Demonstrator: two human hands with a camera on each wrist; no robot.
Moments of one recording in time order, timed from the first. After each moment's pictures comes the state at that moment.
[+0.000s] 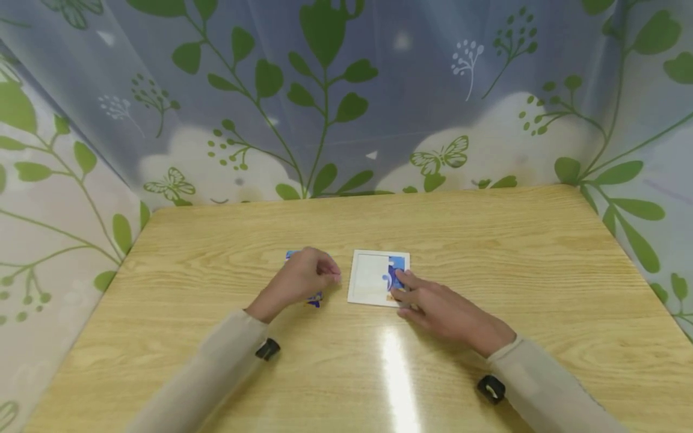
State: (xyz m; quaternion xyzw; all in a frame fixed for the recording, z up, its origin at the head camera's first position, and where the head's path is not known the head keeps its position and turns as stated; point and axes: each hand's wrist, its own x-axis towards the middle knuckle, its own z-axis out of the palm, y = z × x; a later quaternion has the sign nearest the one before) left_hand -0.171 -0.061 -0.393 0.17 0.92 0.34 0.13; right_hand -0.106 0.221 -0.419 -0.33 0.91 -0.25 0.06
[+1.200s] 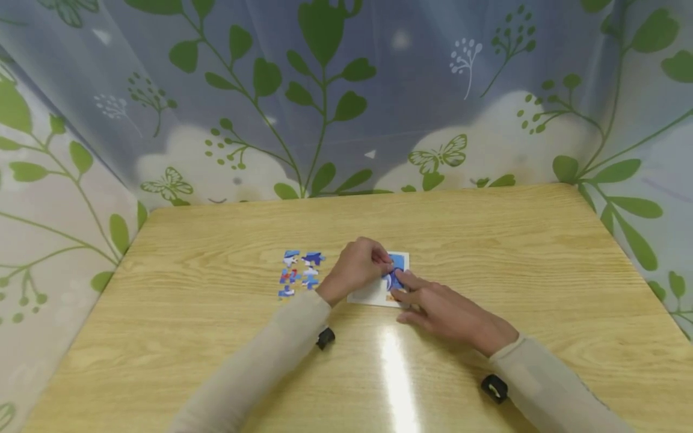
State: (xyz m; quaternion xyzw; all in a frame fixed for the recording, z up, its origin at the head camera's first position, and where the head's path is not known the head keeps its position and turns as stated) left_hand -0.187 0.034 -0.411 0.18 0.91 0.37 0.11; right_hand -0.107 0.227 -0.425 -0.35 0.90 -0.25 0.07
